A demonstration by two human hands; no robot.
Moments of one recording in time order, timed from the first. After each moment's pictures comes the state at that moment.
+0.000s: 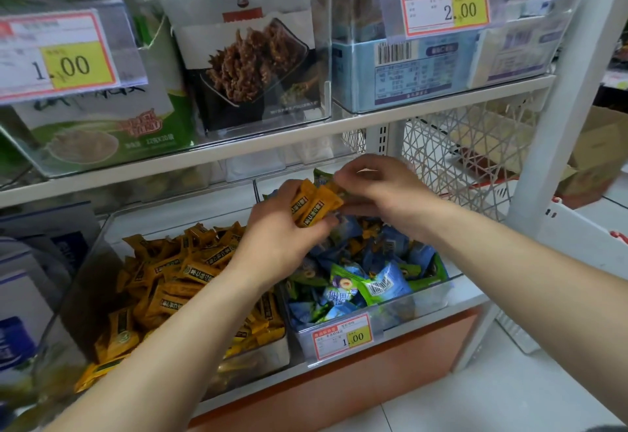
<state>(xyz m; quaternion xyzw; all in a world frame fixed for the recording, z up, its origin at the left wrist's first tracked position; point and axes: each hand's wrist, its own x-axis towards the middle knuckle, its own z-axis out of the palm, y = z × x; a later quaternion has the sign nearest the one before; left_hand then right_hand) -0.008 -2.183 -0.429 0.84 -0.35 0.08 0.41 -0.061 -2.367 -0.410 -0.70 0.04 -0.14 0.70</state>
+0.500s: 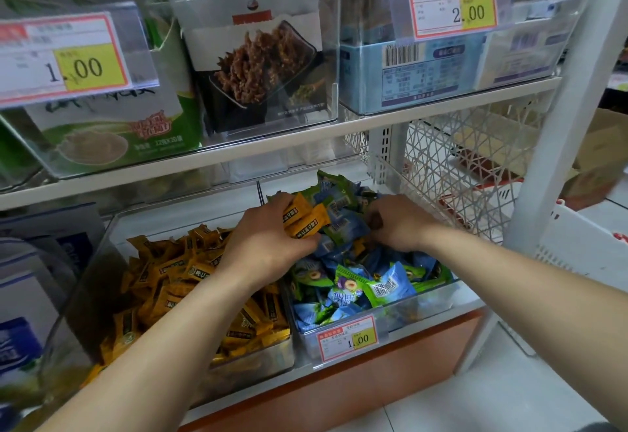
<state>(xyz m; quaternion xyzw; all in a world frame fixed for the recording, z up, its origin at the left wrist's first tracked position) 0.009 -2.165 -0.435 0.90 -0.30 0.03 0.32 -0.045 -2.403 -0.457 -0.97 0.09 -0.01 0.21</state>
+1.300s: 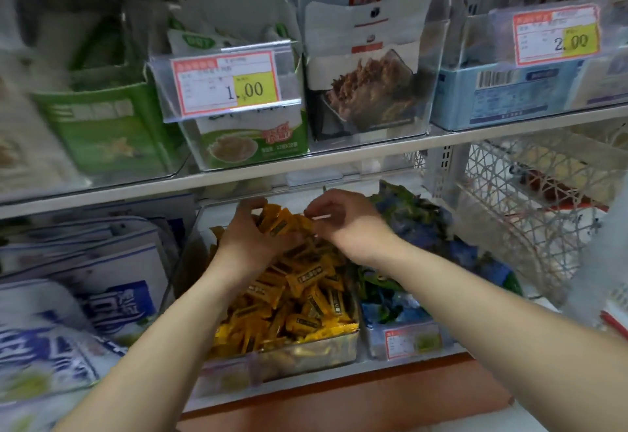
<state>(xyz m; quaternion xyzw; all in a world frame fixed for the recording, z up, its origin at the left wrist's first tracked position) 0.020 -2.059 -0.421 0.86 -0.12 0.00 0.50 -0.021 -2.240 -0.422 -0.83 -0.04 -0.15 0.54</state>
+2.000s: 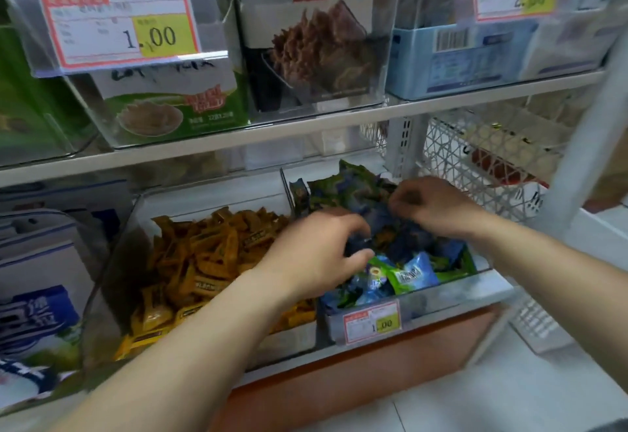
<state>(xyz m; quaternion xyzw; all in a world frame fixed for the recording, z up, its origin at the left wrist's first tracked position) -0.025 -2.168 -0.434 0.87 -0.47 0.05 0.17 -0.061 -2.403 -0.442 -0.96 0.06 -0.11 0.26</state>
